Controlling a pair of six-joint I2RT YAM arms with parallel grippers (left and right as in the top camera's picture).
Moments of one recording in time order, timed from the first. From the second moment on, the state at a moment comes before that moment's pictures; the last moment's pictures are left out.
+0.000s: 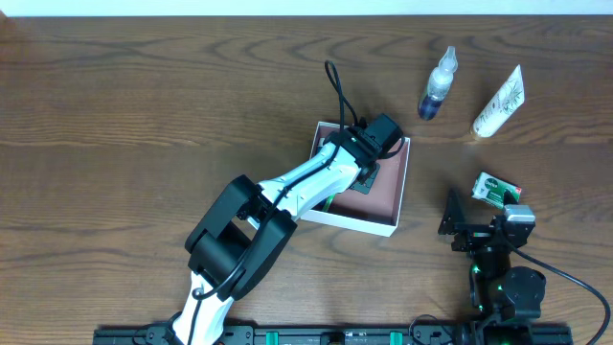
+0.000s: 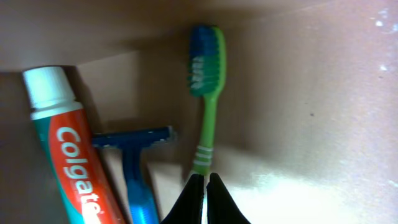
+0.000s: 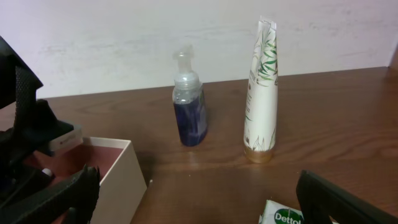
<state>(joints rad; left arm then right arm) -0.79 2.10 1.50 -0.72 -0.18 -0.33 0.00 0.01 0.01 -0.07 -0.01 0.15</state>
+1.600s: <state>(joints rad) -0.79 2.14 1.50 -0.69 -0.01 -0.33 0.00 0.01 0.01 -0.07 -0.01 0.15</state>
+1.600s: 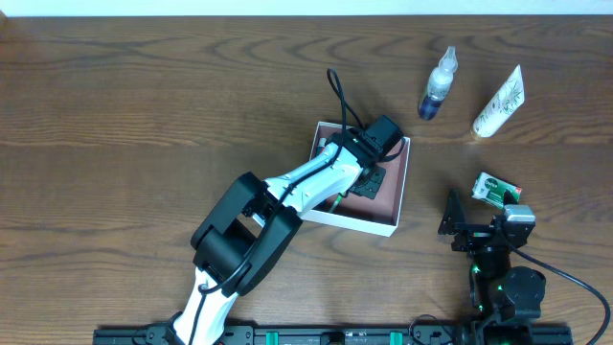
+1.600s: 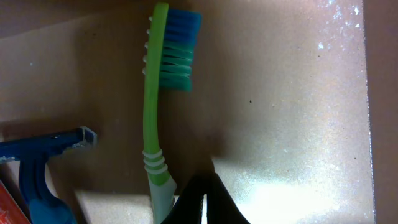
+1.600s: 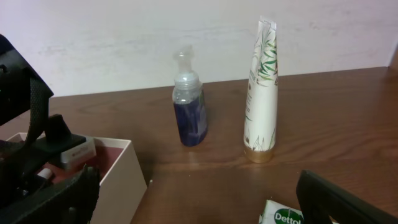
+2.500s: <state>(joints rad) -0.79 2.14 1.50 -0.72 -0.12 -0.33 0.00 0.01 0.01 -0.07 -0.01 0.15</state>
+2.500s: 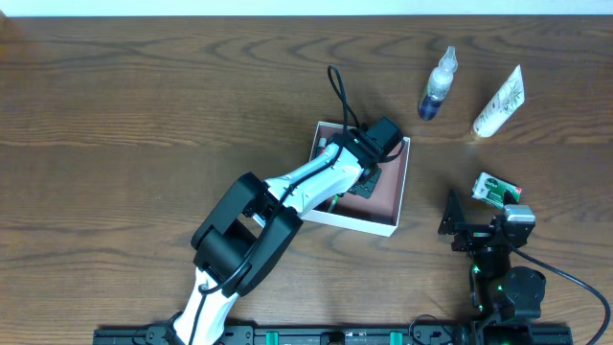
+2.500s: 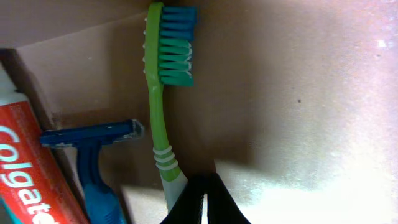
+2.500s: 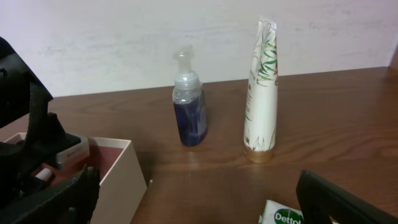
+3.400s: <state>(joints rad) -0.79 2.14 1.52 -0.76 -0.21 -0.33 0.00 0.01 0.01 -0.07 -0.01 0.15</state>
